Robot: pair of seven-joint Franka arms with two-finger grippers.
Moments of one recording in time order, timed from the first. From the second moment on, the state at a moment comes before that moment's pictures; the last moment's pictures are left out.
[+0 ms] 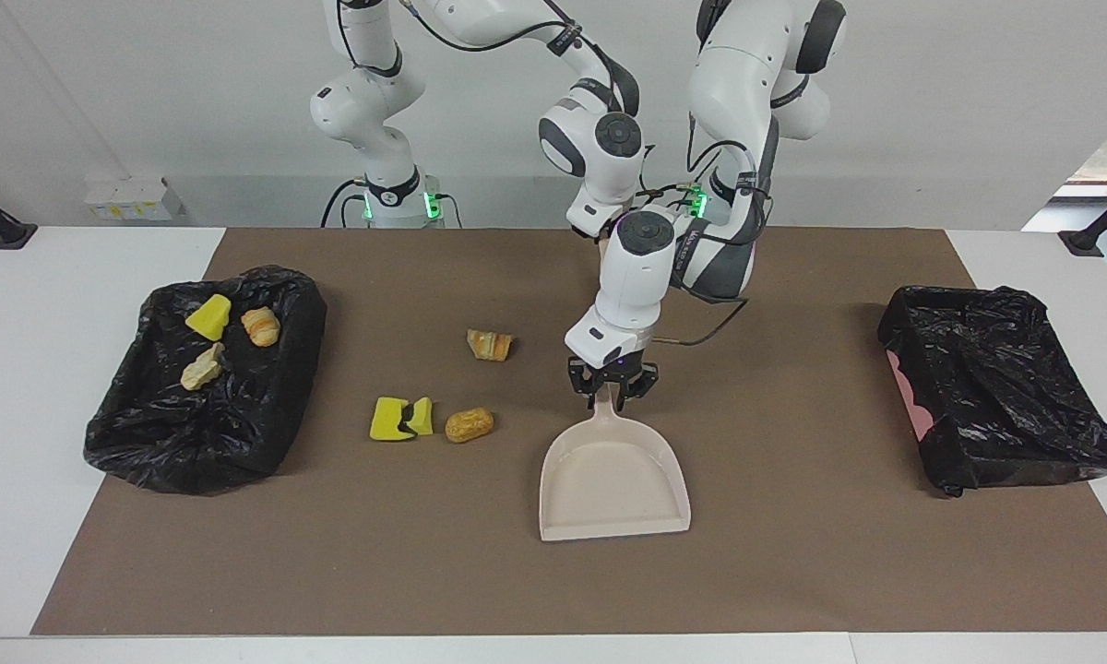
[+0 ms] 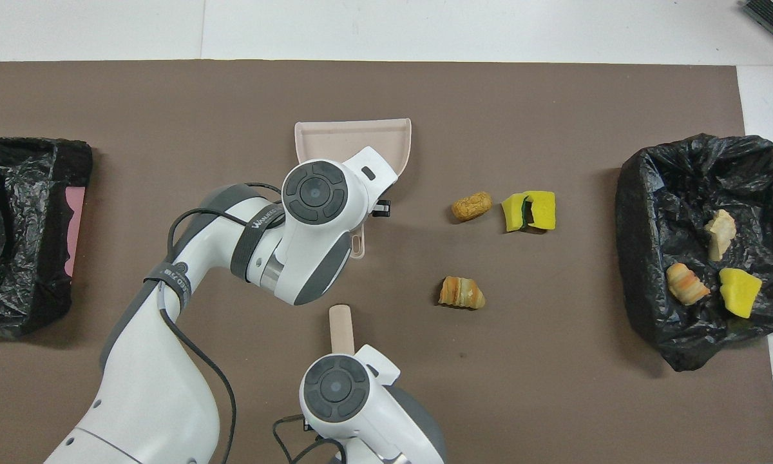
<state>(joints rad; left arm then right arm) -0.64 0.46 0.04 -1.69 0.00 2.33 -0.47 0.79 0.14 0.11 -2.08 0.31 2.00 0.68</state>
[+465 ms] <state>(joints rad) -0.58 0.38 0.05 -1.67 0.12 2.28 -0.33 0.53 0.00 0.10 -2.08 0.22 1.79 0.60</state>
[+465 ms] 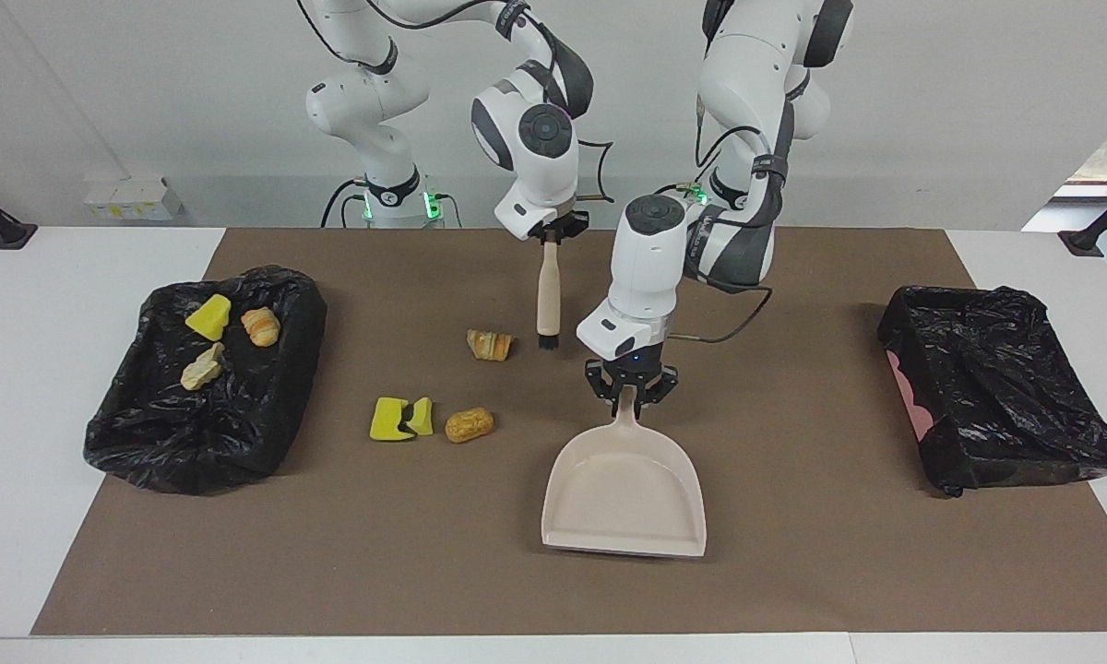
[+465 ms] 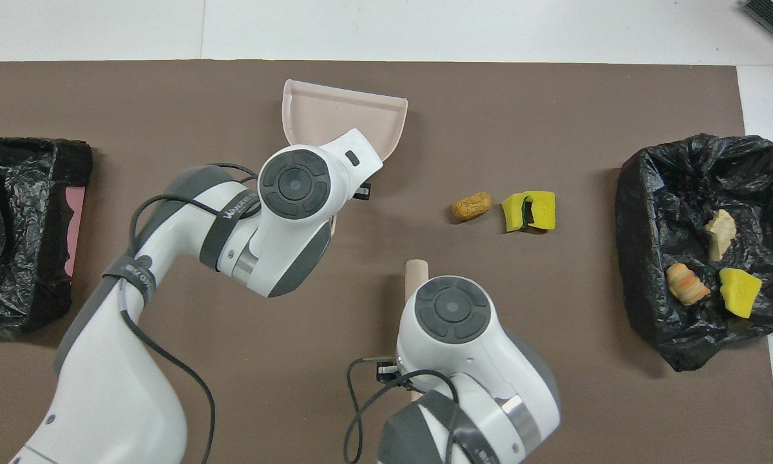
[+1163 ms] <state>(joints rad) -0.49 0.30 0.05 -1.71 0.12 2.00 0.49 0.12 0.04 0.10 -2.07 -0.13 1.85 0.24</state>
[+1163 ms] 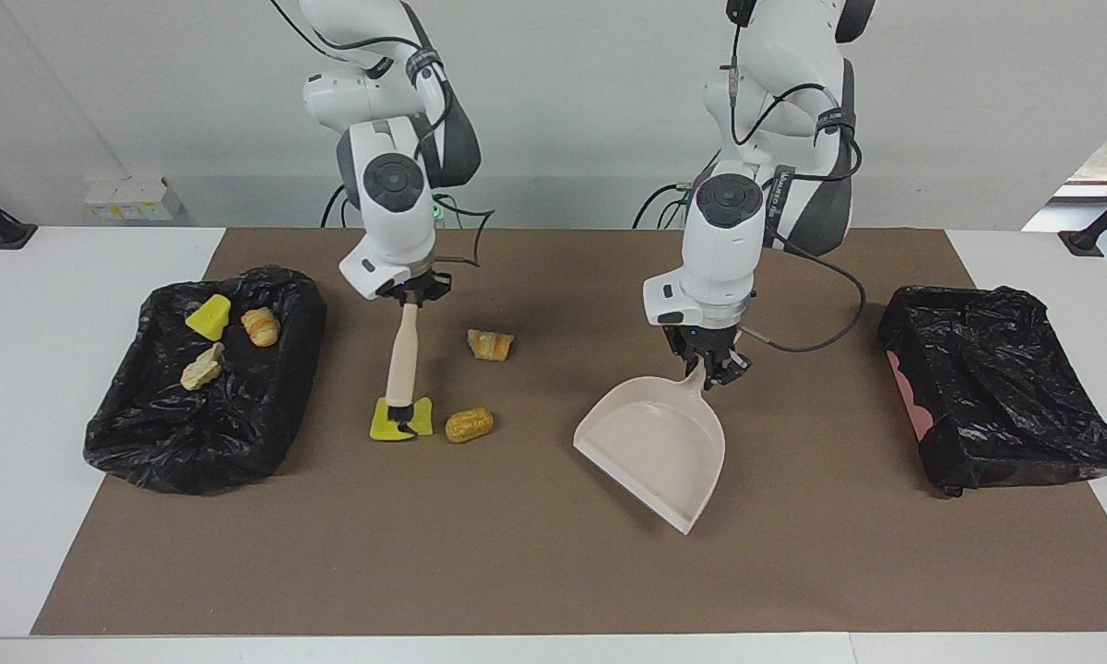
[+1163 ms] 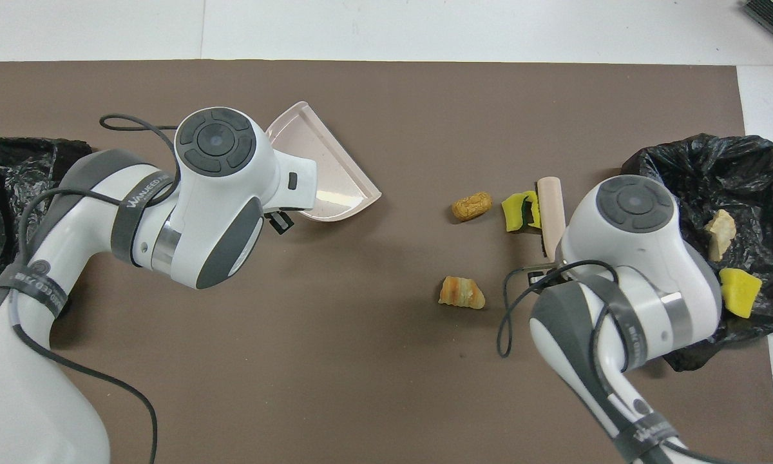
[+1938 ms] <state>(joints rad) -0.49 0.17 0.04 -1.97 0.12 2.07 0.88 0.15 0.21 0.11 -2.04 -0.14 2.02 0.18</state>
